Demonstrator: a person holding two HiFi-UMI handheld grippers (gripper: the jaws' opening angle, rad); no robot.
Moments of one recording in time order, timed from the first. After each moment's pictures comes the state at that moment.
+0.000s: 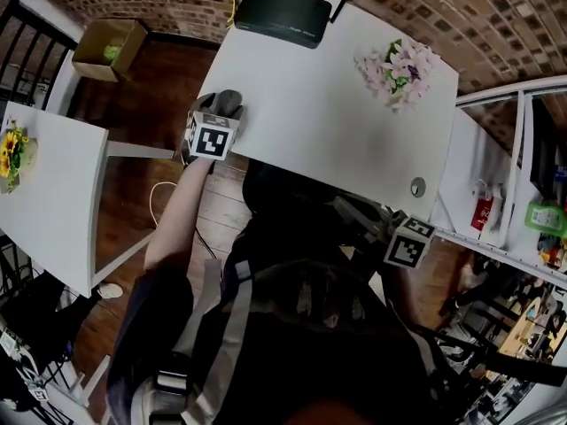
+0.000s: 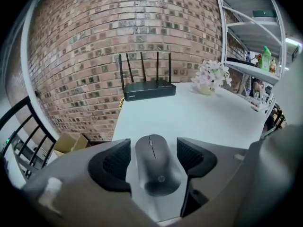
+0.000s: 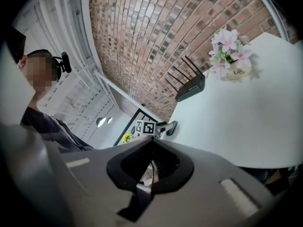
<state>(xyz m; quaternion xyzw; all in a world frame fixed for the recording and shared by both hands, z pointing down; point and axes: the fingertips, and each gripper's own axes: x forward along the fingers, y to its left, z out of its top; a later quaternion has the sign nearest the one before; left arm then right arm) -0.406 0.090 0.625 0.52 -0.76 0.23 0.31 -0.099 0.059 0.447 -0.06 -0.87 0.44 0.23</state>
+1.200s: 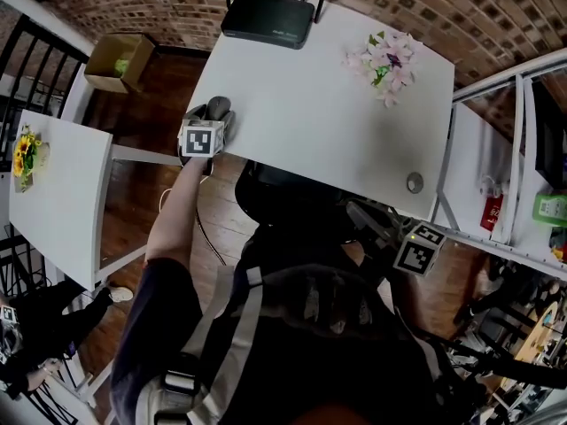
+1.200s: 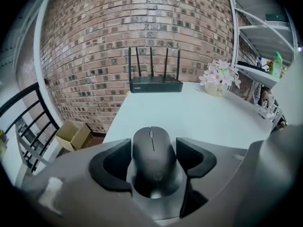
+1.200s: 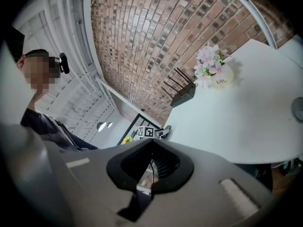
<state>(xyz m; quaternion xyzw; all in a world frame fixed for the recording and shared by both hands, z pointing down) -0.394 0.097 0.655 0.48 -0.78 0.19 0.35 -0.026 0.018 0.443 -0.04 -0.87 0.45 0.20</state>
